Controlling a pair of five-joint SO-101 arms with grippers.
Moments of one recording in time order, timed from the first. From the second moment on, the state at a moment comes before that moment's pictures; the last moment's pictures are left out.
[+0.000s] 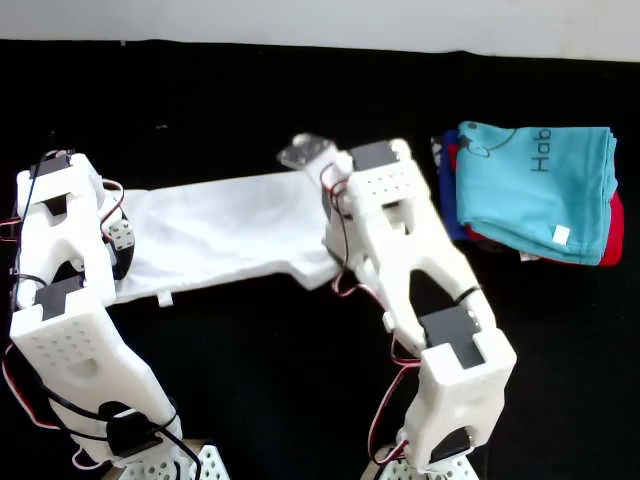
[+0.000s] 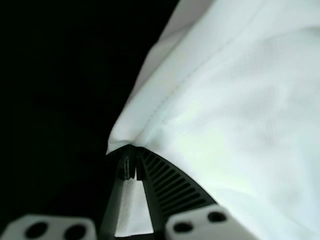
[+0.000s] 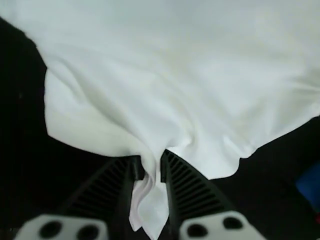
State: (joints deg) left arm -28.5 33.7 -3.9 70.4 -4.3; right arm -25.3 17.6 -9.4 87.5 29.1
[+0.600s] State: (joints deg) left arm -28.5 33.7 -3.9 70.4 -4.3; right arm -22.6 52.8 -59.3 84.0 15.9
